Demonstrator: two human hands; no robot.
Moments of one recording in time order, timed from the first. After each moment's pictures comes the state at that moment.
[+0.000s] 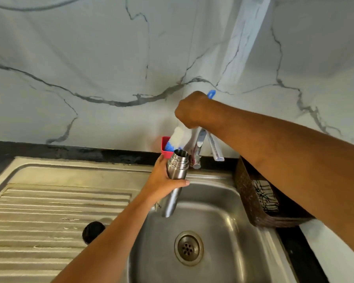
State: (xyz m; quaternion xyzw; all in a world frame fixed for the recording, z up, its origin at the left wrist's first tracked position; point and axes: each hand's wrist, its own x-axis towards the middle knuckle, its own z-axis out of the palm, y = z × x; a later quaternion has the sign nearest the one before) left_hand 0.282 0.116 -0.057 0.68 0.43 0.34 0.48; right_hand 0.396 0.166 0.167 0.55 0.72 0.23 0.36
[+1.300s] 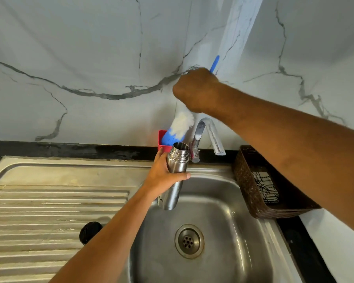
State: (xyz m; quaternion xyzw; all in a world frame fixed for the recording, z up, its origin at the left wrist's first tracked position) left_hand 0.291 0.128 -0.068 0.68 0.41 0.35 0.50; right_hand 0.406 0.156 0.185 0.57 0.75 0.25 0.22
